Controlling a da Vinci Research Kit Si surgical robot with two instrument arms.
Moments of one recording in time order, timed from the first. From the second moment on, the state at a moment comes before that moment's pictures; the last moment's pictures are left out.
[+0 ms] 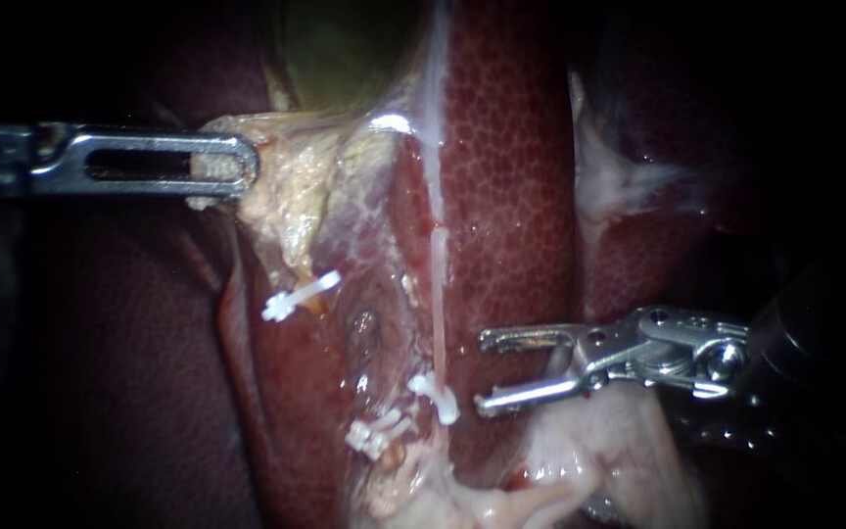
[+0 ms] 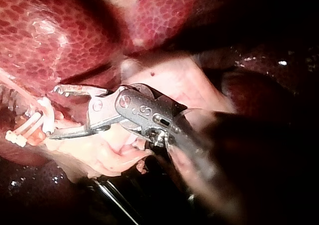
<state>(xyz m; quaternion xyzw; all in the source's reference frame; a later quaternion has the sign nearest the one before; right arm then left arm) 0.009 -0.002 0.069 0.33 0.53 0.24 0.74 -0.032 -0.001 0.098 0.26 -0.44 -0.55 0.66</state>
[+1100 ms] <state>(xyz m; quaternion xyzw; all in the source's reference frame) 0.007 0.004 0.058 0.28 0.60 0.19 0.72 -0.035 -0.003 0.102 0.26 -0.44 -0.54 0.67</state>
